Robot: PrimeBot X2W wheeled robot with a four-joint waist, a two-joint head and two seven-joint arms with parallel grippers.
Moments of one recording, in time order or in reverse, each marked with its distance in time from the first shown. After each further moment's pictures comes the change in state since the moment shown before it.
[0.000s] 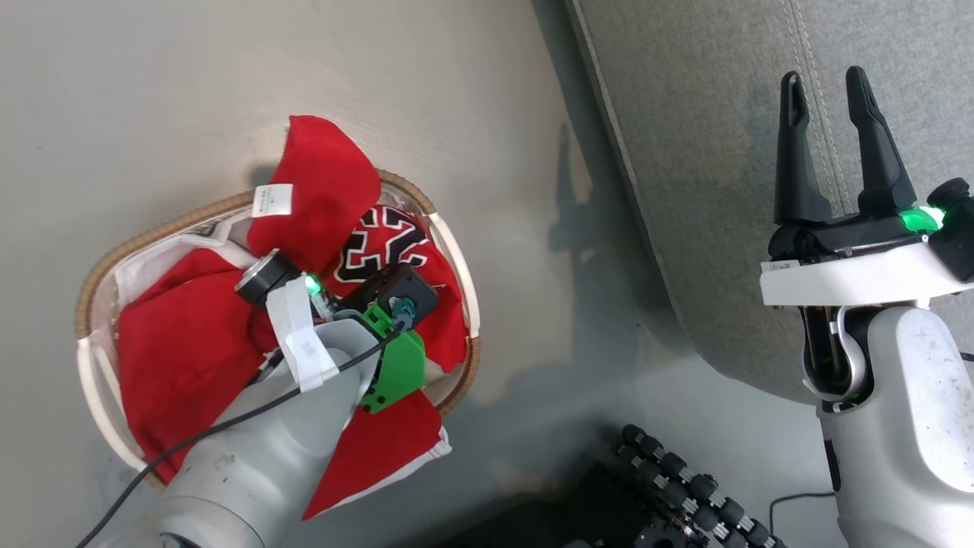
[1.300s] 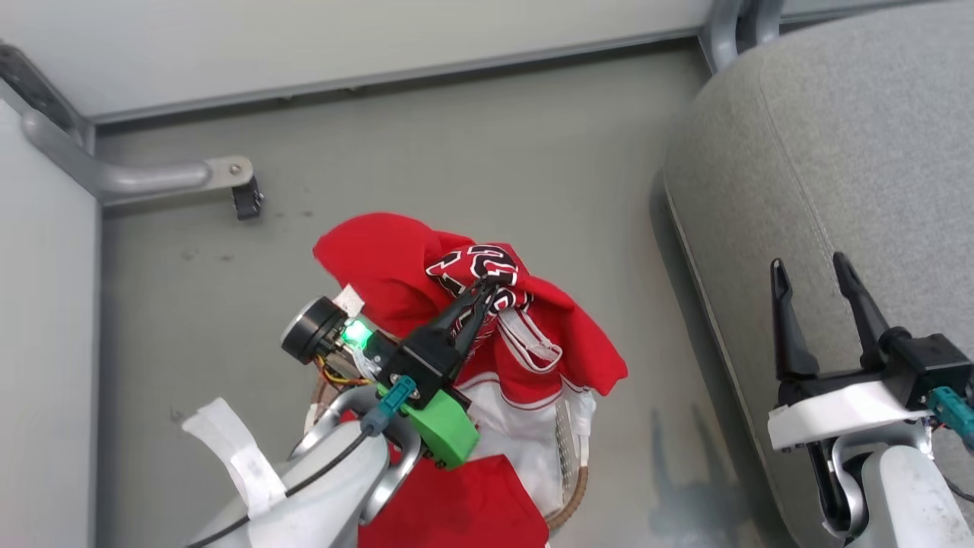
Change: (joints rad) left arm 0.332 0.192 0.089 -0.849 -0.164 0.035 -0.056; right arm 0.283 0.000 -0.074 0.080 -0.211 0.000 0.000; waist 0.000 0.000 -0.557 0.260
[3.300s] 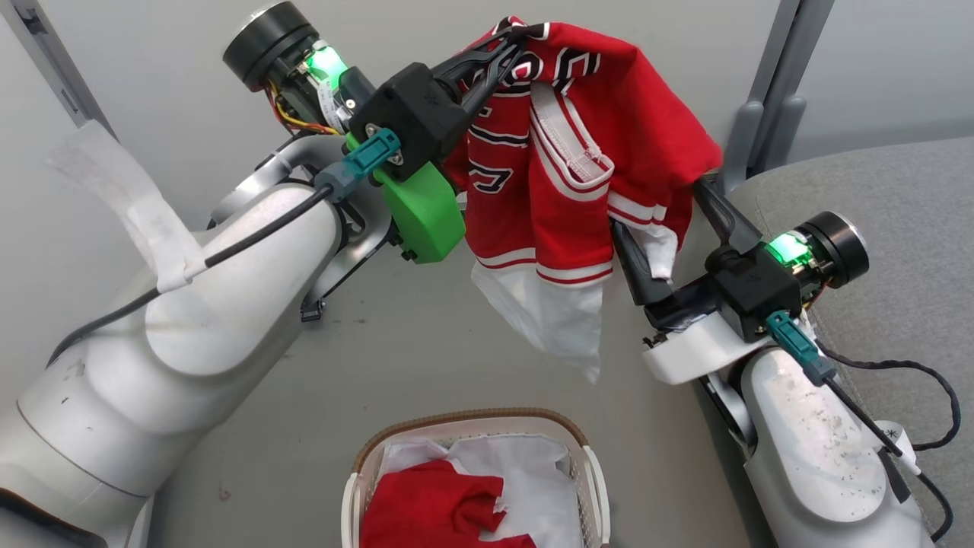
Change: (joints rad) left arm -0.531 0.115 -0.080 -0.104 -0.140 -0.151 0.193; right arm -0.265 0.000 0.317 0.001 -0.220 0.000 0.000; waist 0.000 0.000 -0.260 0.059
